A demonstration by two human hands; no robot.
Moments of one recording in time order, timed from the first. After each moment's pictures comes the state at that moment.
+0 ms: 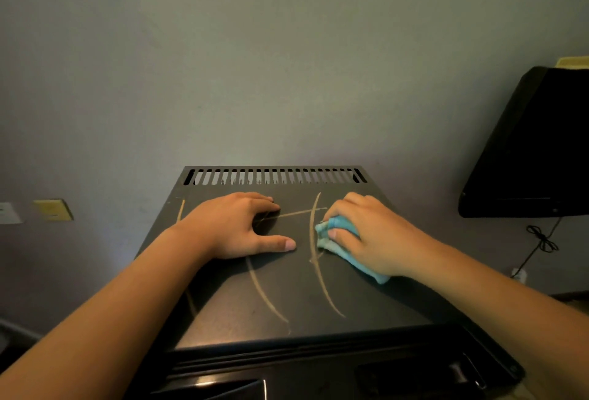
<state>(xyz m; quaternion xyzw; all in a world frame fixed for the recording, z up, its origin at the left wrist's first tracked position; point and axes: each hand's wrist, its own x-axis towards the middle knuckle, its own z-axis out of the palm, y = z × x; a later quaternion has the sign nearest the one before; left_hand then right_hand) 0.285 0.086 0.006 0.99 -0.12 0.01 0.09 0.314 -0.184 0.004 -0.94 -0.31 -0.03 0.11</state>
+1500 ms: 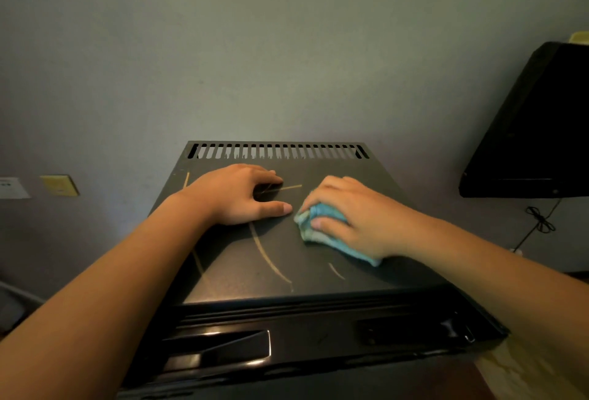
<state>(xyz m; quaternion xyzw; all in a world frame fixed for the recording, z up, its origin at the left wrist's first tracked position) 0.287 0.089 0.007 0.98 -0.14 0.01 0.11 0.278 -0.167 0.020 -0.90 -0.42 0.02 0.12</state>
